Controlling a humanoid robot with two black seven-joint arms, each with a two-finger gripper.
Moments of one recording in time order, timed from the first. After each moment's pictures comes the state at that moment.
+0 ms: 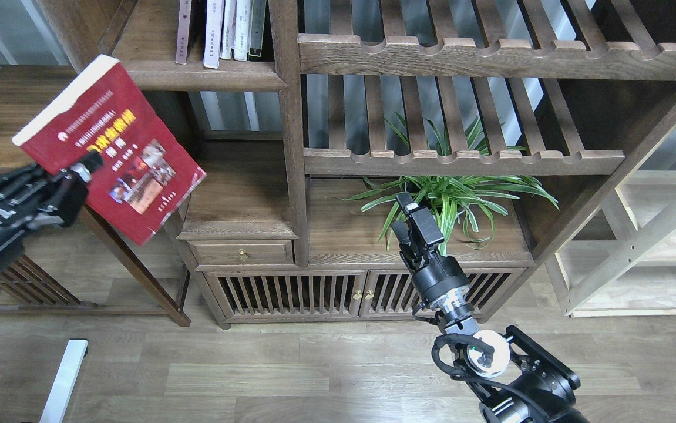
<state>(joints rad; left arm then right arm) 0.04 0.32 -1.82 -1.75 0.60 -0.49 0.49 0.21 0.02 0.98 0.92 0.24 0.58 0.13</state>
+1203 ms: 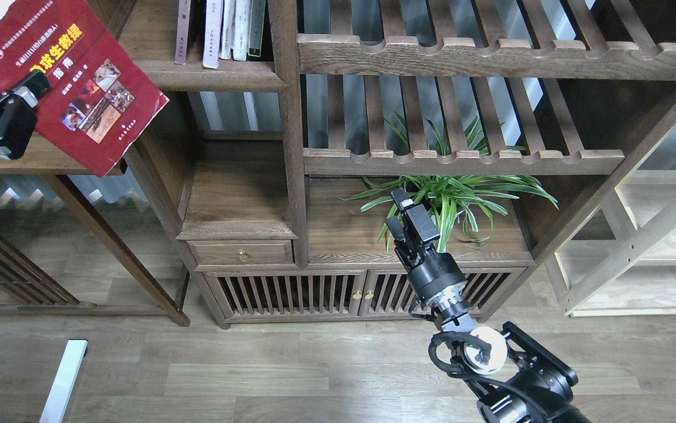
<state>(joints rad) -0.13 0.39 -1.87 -1.69 0.60 -0.49 0.49 0.21 0.02 0.97 0.94 0.25 0.58 0.13</state>
